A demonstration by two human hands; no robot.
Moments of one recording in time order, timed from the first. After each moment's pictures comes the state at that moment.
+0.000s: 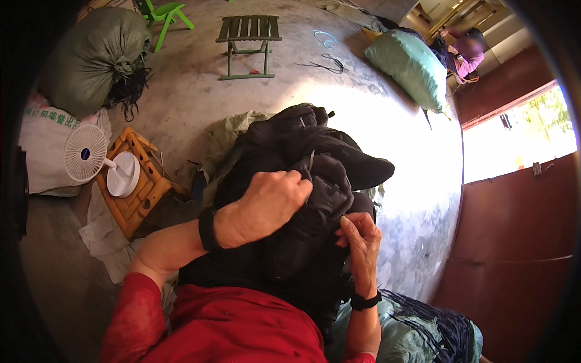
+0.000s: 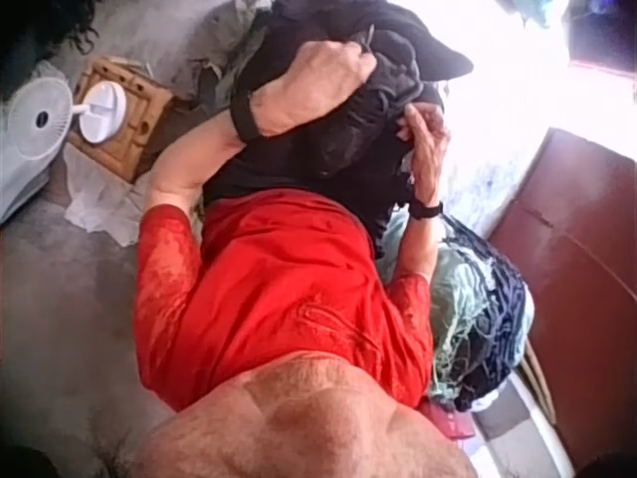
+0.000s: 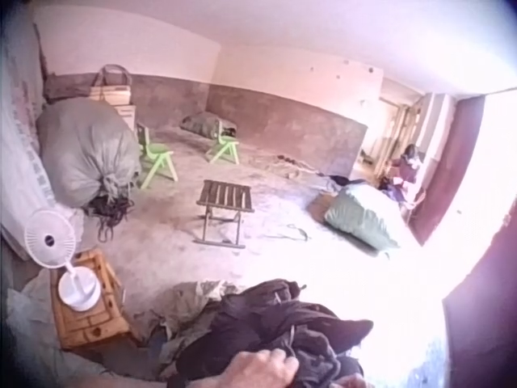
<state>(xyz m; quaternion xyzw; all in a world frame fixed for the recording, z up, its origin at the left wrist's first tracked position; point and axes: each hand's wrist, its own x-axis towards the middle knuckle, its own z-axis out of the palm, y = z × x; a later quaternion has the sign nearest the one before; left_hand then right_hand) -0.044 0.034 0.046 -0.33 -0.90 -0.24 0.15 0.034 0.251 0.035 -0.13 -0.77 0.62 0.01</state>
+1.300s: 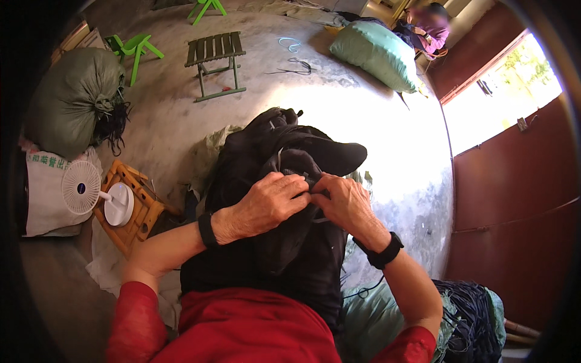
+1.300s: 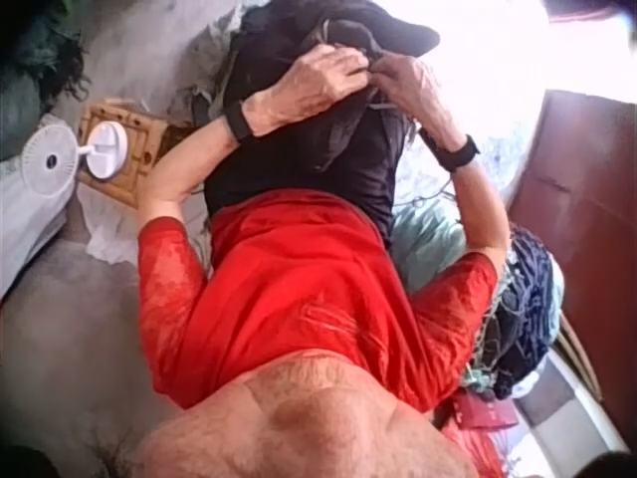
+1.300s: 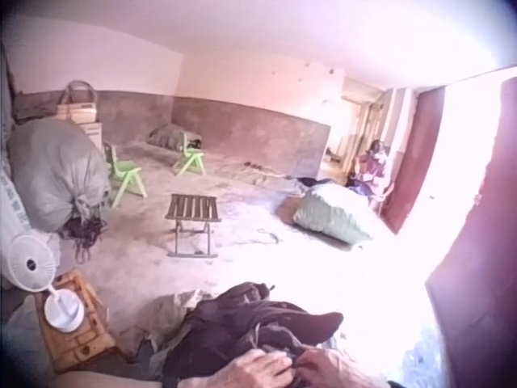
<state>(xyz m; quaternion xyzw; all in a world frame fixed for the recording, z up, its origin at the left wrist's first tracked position) -0.043 0.051 0.039 -0.54 -0.77 -0.24 0.24 -0.016 0.255 0.093 0.10 -0.98 0.17 -0.05</state>
